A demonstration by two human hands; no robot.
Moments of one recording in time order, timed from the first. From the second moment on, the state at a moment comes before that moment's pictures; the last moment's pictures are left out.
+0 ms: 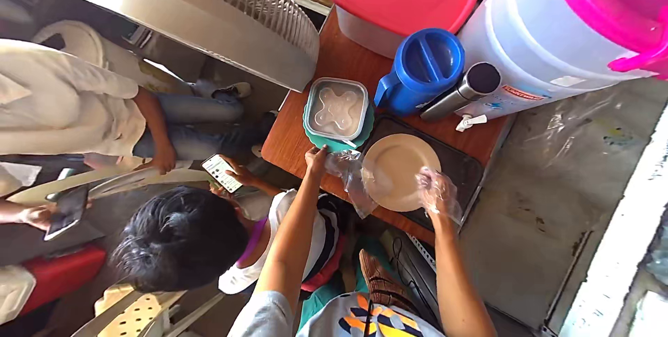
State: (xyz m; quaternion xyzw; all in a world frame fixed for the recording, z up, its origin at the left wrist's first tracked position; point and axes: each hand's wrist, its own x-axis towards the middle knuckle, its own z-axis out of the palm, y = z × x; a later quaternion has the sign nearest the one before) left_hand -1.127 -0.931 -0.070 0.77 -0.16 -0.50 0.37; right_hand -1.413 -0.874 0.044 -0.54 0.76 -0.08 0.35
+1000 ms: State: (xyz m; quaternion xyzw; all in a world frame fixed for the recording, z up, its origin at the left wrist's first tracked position) left_hand -1.048 -0.855 0.020 0.76 -0.36 -0.42 0.35; right_hand -1.266 -0.933 0.007 -0.53 0.64 -0.31 0.46
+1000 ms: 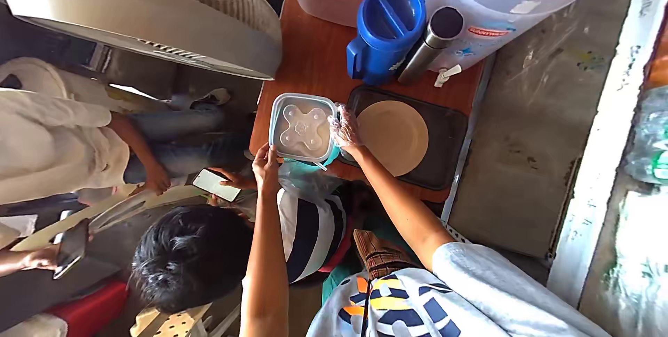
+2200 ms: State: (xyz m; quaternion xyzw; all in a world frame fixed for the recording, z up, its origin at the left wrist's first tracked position) left_hand -1.120 -0.836 -0.054 0.78 -0.12 -0.48 0.38; right_hand -1.478 -0.851 -0.055 -0.26 0.76 -0.27 0.53
